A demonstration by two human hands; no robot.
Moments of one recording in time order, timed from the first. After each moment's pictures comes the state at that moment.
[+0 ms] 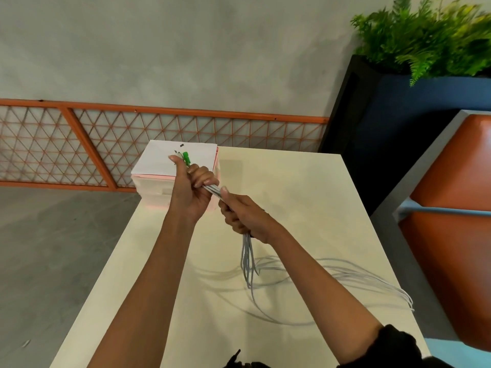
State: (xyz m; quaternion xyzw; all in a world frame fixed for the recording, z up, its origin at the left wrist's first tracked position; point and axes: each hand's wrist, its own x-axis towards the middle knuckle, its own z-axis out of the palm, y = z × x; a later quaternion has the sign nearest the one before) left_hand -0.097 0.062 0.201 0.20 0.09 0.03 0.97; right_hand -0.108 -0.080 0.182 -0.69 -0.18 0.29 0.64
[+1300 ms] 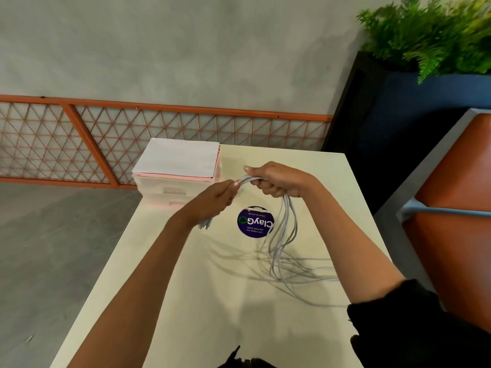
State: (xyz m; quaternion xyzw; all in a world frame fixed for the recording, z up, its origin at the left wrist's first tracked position) left_hand -0.104 0.056 0.189 0.86 -0.11 -0.08 0.49; right_hand -0.028 -0.124 0.228 -0.80 -0.16 0.33 0.47
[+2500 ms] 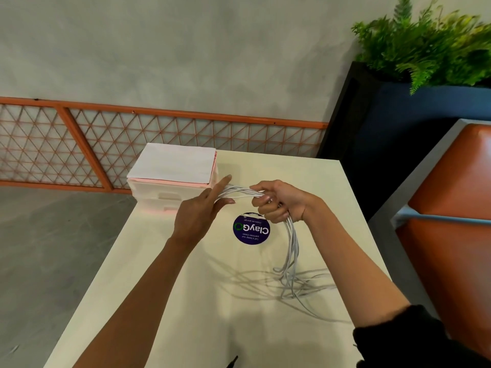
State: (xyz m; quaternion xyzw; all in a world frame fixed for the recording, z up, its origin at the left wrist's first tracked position) left_hand -0.103 0.067 0.147 0.92 -0.13 0.34 0.15; right_hand -0.036 -0.140 0.211 -0.61 -0.04 0.54 0.58
